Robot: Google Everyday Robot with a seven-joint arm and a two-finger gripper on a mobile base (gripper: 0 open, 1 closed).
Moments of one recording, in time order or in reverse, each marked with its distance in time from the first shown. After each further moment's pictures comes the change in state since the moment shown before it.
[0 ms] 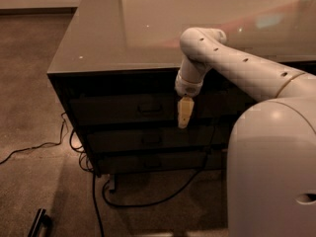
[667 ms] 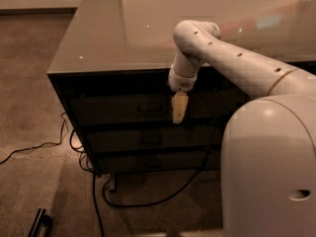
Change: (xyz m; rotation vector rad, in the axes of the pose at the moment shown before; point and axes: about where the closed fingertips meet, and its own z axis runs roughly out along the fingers) arm -0.028 -0.004 -0.011 -0.005 -0.025 -0.075
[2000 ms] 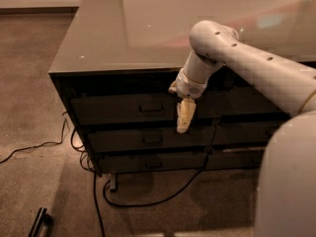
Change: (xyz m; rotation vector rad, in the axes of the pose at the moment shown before) arm 0.000 0.061 -0.025 -0.047 -0.133 0.009
